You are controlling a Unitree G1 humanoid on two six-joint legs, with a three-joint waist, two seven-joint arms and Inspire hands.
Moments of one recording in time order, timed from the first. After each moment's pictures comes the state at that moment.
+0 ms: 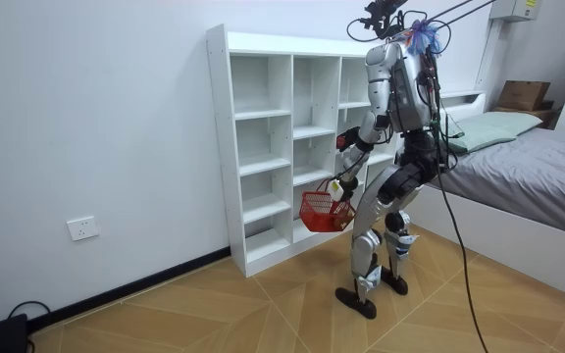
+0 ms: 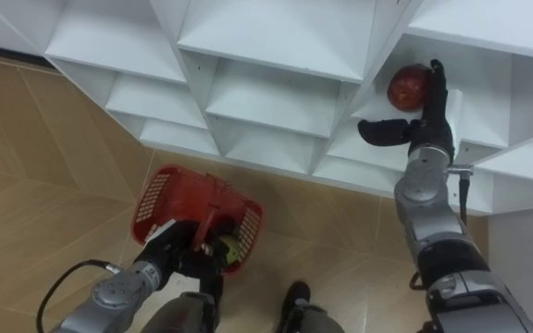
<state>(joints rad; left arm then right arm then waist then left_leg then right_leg) -0.21 0.18 -0.37 0.88 -0.13 -0.08 -0.08 -0.53 -0.36 0.13 0.92 0.10 -0.17 -0.40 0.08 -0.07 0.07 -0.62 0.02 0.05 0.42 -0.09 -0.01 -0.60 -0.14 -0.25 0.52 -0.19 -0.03</state>
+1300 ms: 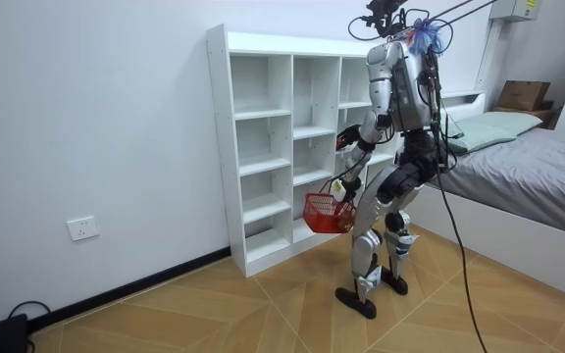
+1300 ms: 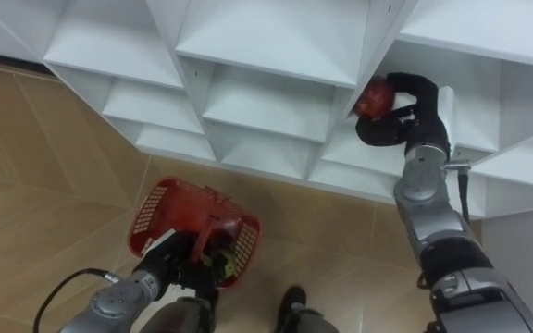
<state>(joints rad) -0.18 0.19 -0.41 0.89 -0.13 -0.08 -0.07 -0.54 -0.38 0.19 0.92 0.07 -0.16 -0.39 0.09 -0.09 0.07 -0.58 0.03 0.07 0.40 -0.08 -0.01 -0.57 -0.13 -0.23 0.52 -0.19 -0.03</state>
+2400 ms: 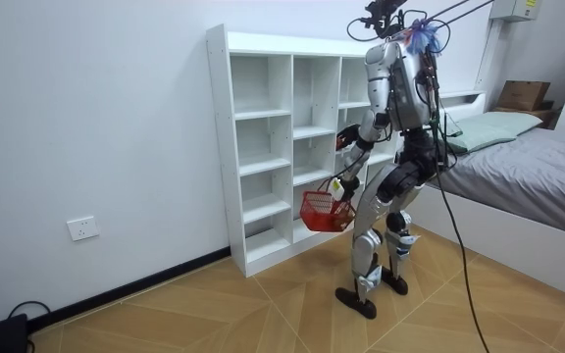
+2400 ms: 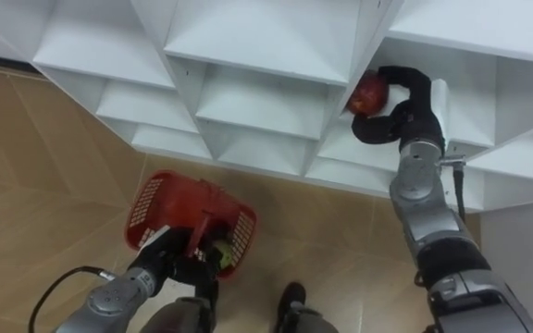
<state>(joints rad) -0.18 0.20 -0.39 0.86 -0.13 -0.09 -0.05 -0.51 -0.37 0.20 0.85 0.04 -0.18 -0.39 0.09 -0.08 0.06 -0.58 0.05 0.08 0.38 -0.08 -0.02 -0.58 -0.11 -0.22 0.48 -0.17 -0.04</state>
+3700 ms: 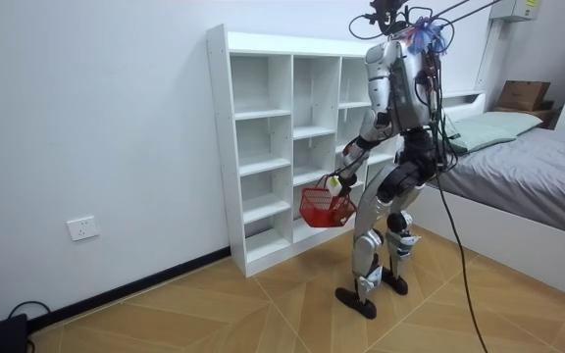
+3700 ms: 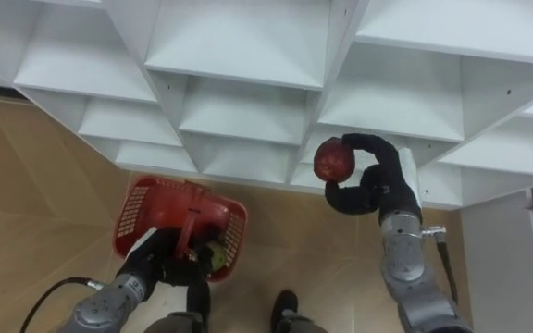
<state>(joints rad) -0.11 0.22 -0.32 0.82 -0.13 -0.14 -0.05 -0.17 -0.34 0.25 0.61 0.00 -0.26 -0.28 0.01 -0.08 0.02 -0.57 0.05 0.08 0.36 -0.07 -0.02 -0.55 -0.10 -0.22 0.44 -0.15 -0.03</state>
